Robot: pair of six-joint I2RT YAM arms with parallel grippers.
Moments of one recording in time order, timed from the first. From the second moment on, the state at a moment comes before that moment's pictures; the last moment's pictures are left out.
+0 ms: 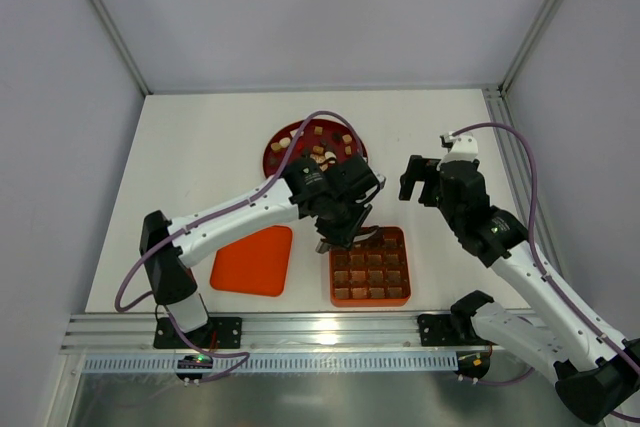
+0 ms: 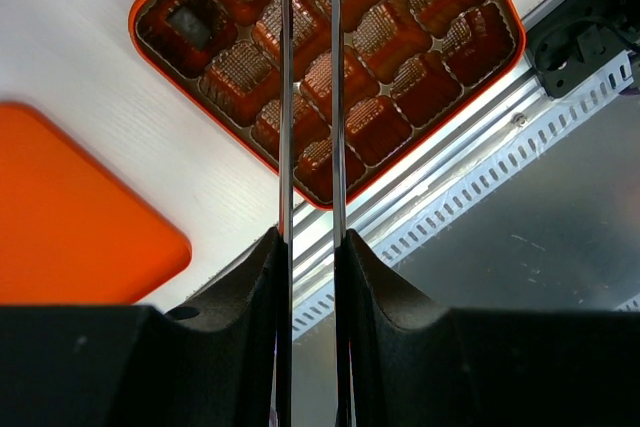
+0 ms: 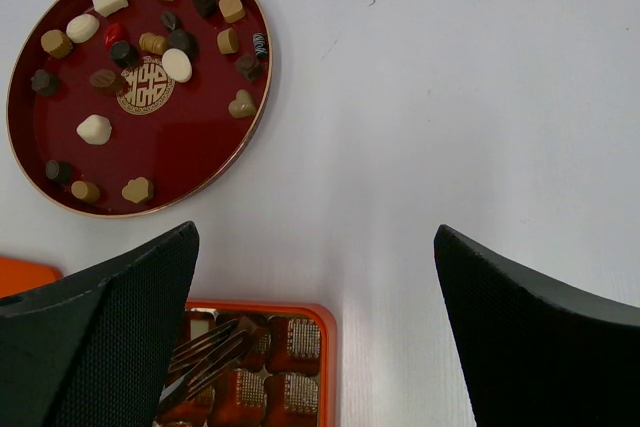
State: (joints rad) left arm -1.10 1.71 1.71 -1.16 0.06 -0.45; right arm 0.50 0.84 0.83 -0.45 0.36 0.36
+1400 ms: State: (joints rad) left arm -0.97 1.71 1.92 -1.21 -0.01 -0.42; right arm 0.50 0.84 0.84 -0.46 0.36 0.36
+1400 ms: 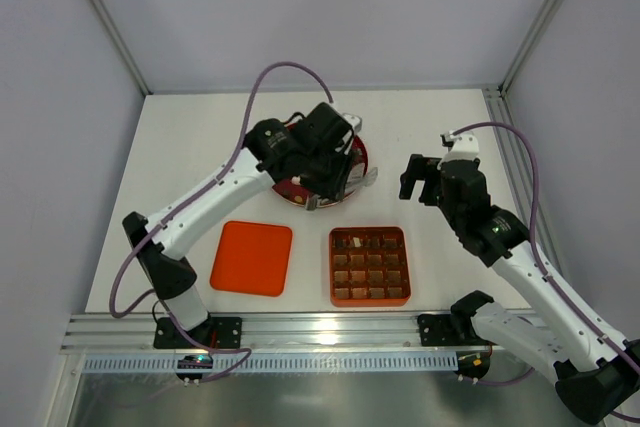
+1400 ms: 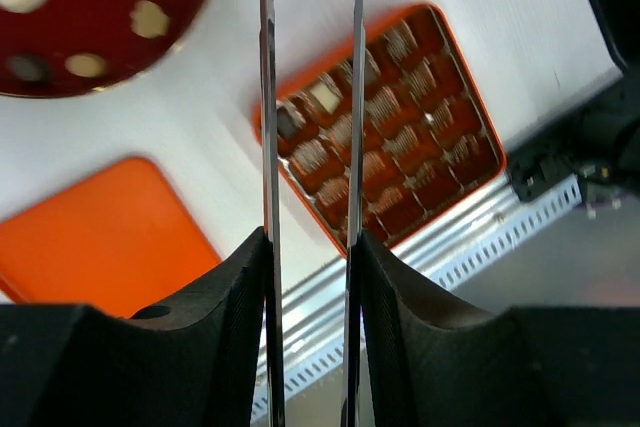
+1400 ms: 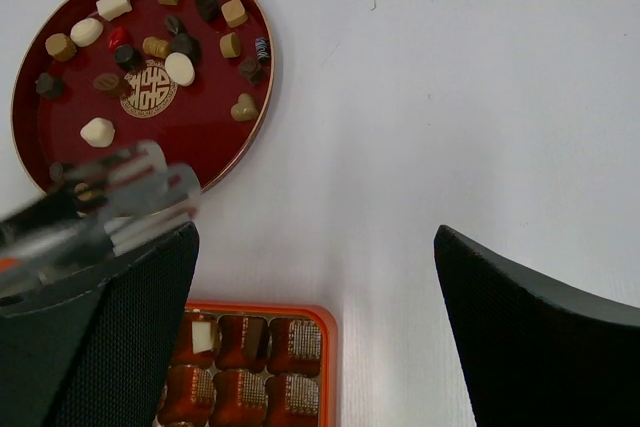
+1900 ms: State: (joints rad) left arm -0.60 1.93 2.06 -1.20 -0.11 -0.38; right arm 0.50 0.85 0.85 -0.46 0.35 0.35
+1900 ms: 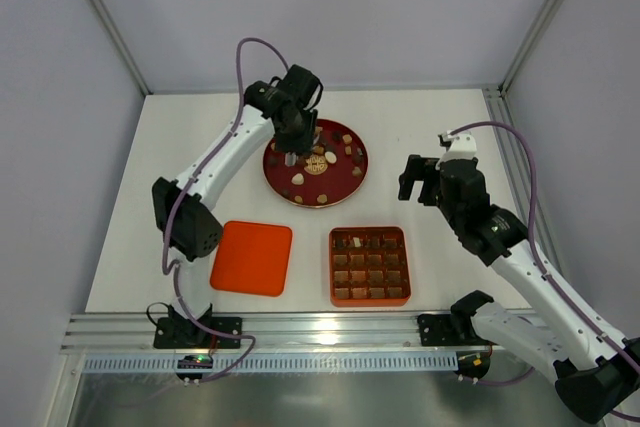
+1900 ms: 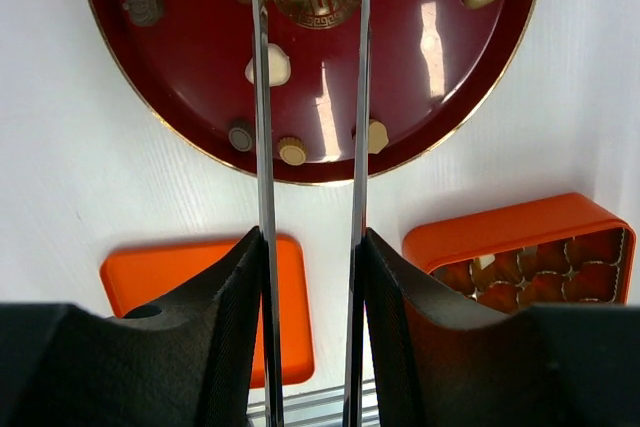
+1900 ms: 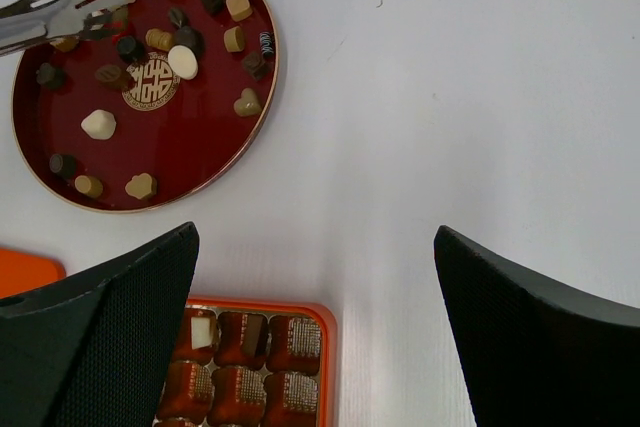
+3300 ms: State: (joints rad) left arm -0.61 2.12 2.14 -1.19 -0.01 -0.39; right arm 0.50 0.84 0.84 -0.46 0.35 0.34
